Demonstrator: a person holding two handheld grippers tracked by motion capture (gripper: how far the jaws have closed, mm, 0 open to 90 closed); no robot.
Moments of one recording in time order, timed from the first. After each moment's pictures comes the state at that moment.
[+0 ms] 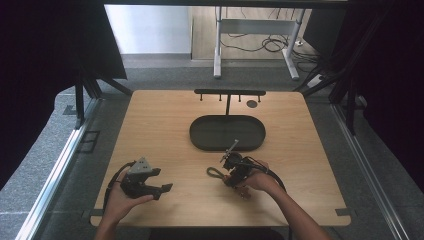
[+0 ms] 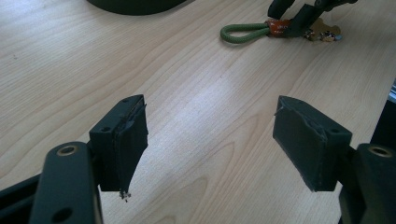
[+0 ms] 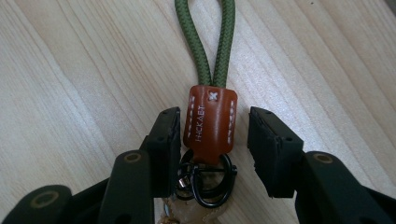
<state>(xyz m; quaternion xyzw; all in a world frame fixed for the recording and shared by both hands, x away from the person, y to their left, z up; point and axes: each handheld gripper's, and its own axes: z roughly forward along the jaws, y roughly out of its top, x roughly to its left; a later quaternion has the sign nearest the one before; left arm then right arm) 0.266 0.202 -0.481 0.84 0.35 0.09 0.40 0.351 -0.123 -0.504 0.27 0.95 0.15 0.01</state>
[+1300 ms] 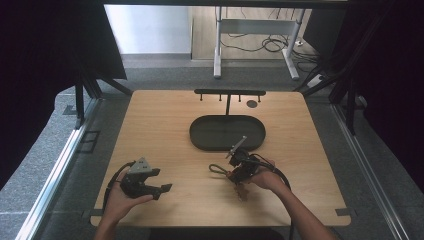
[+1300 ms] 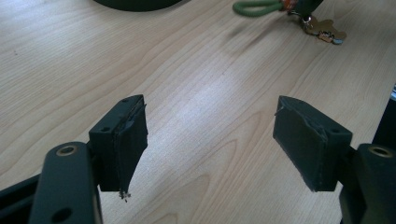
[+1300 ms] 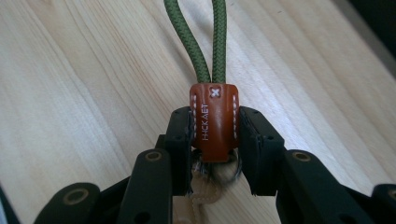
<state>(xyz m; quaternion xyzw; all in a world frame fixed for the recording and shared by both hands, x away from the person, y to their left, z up) 0.267 0.203 -0.482 0.85 0.35 0.09 0.40 0.352 -0.143 -0.483 0.28 0.94 0.18 0.02</state>
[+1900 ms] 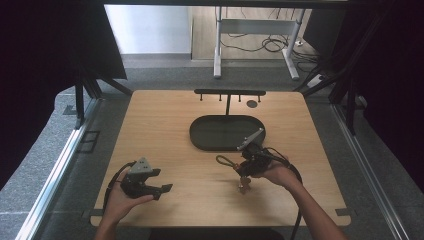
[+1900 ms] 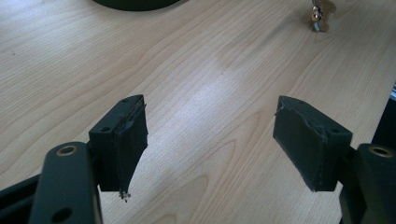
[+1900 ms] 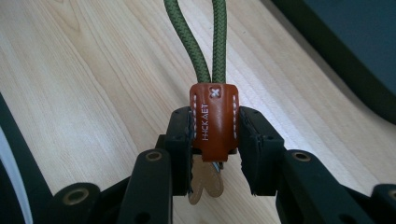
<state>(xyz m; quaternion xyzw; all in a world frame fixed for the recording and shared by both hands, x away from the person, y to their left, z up) 0.267 0.202 -0.482 0.85 0.35 0.08 0.39 0.349 -0.170 -0.445 0.29 0.93 0.22 0.03</state>
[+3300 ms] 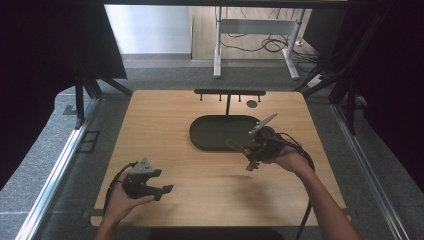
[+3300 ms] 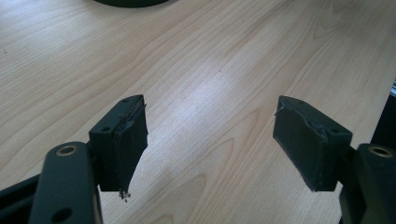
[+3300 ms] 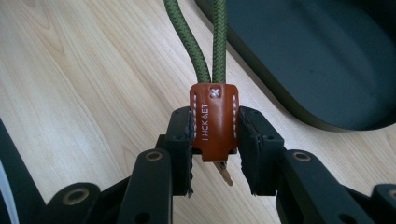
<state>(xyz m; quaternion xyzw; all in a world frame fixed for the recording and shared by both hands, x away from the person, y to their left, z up) 0.267 0.200 -0.484 0.85 0.34 0.08 0.39 0.370 -0.196 -0.404 0.30 0.92 0.24 0.06</state>
